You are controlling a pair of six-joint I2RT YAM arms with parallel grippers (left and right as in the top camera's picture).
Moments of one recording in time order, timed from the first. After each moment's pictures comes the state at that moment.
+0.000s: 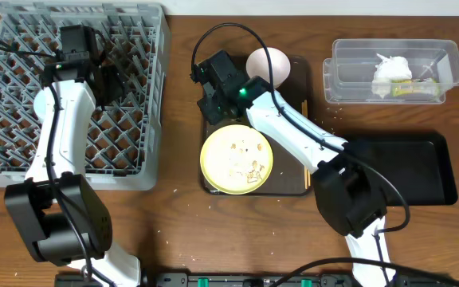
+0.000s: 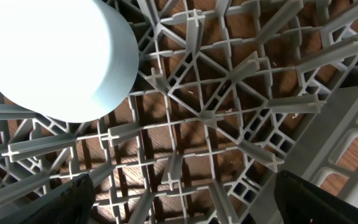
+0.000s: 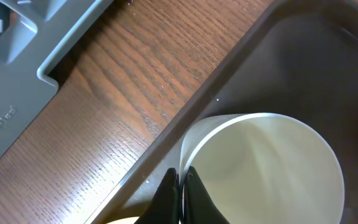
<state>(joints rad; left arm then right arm) 0.16 1.80 1.52 -0.86 -0.19 -0.41 0.68 2.18 1.80 -0.61 -0.06 0.05</state>
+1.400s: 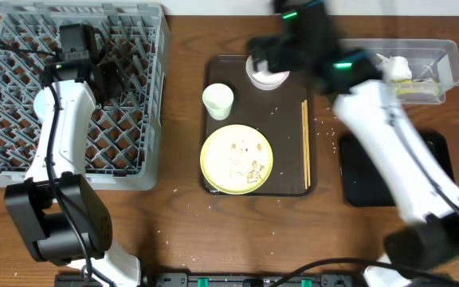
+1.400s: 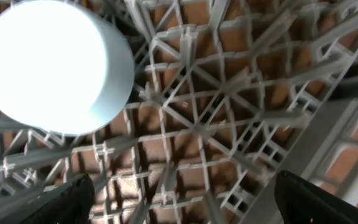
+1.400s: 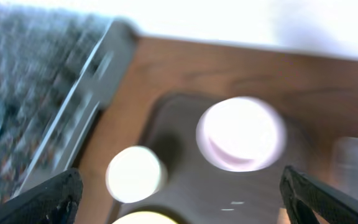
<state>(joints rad) 0.16 1.80 1.52 -0.81 -0.19 -0.41 0.42 1.78 1.81 -0.70 -0.06 0.27</state>
